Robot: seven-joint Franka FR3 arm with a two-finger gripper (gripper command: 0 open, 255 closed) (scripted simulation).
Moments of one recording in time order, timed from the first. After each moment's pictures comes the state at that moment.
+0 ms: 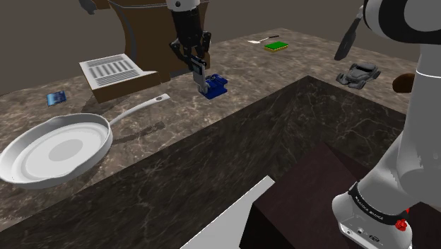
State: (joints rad) arm 0.17 0.39 0.30 -1.25 -0.20 1.55 0.47
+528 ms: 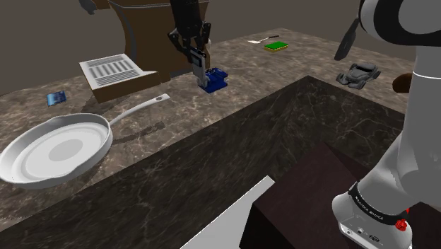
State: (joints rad) arm 0.18 0.41 0.30 -1.14 -0.21 1.46 0.47
